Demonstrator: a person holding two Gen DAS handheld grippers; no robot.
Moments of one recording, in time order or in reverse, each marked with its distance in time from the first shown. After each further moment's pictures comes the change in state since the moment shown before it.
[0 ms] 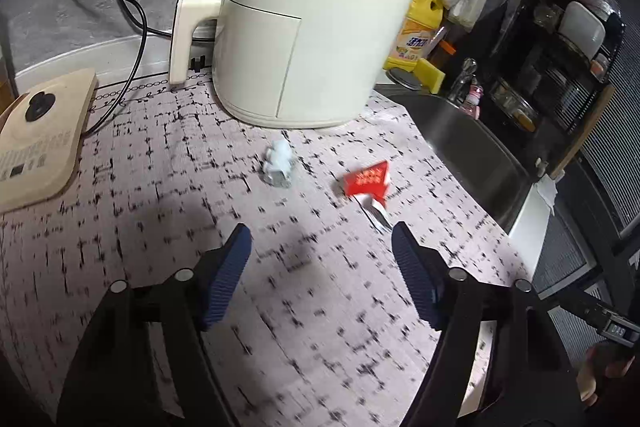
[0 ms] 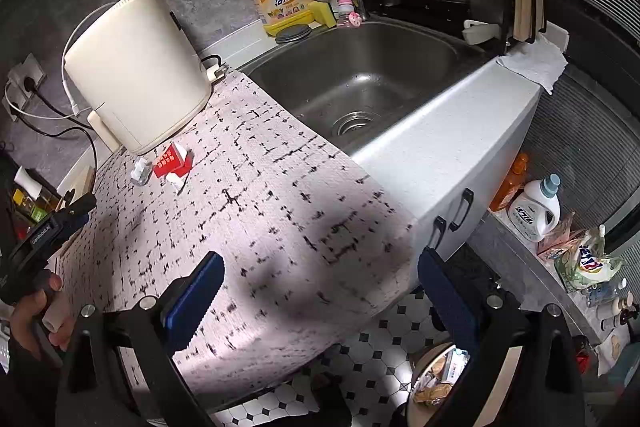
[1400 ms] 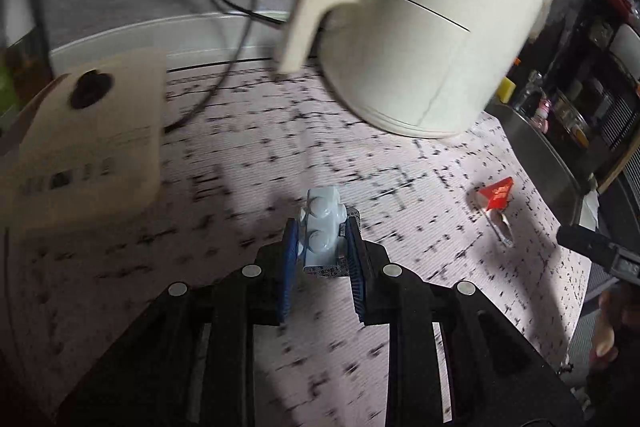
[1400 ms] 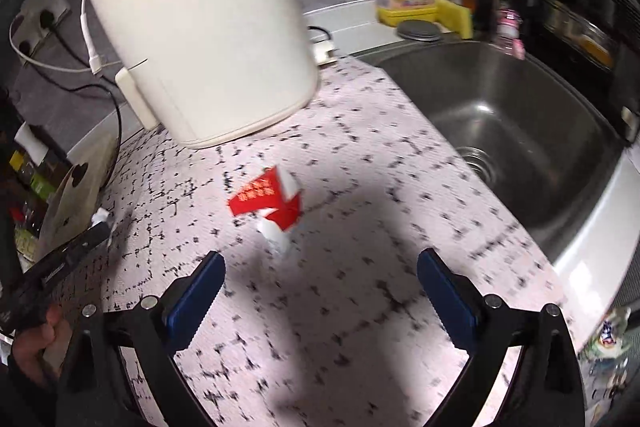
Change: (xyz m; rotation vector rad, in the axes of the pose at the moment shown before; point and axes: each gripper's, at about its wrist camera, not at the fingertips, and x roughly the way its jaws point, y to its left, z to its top) left arm 0.005 0.118 0.009 -0.065 0.020 0.129; right arm 0.107 0.162 0.056 -0.229 0.069 0.091
